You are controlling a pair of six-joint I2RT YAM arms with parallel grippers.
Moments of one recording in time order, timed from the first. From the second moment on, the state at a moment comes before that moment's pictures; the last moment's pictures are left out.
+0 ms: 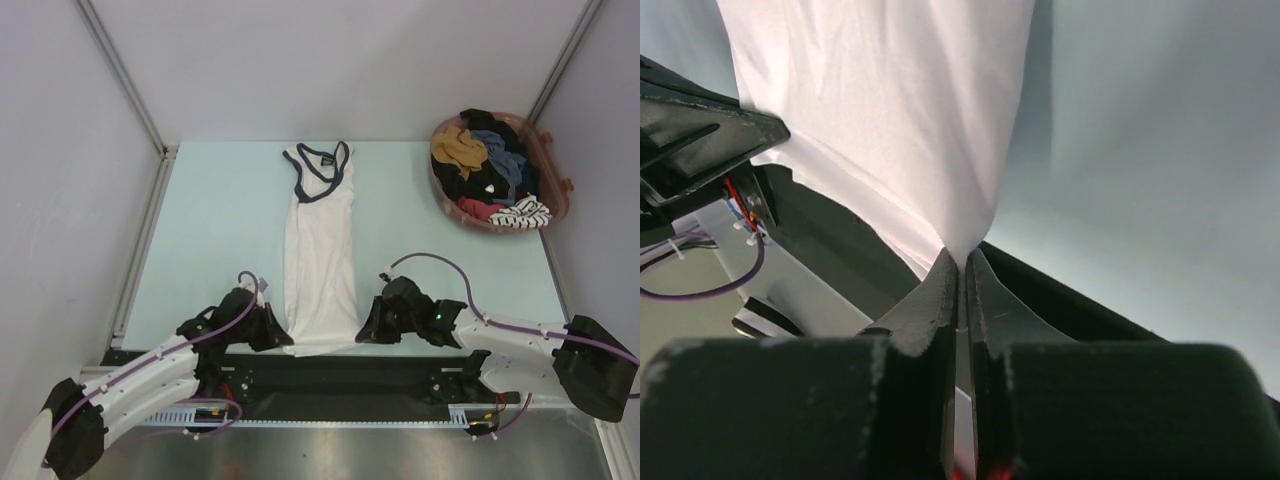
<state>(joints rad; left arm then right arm) -0.70 0.71 0.16 -0.30 0.25 -0.96 0.95 1.13 0.41 -0.12 -0.18 1.08</state>
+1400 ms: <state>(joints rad) -0.35 1.40 0.87 -0.31 0.29 -0.67 0.49 1.66 1.10 -0.28 -0.33 0.68</state>
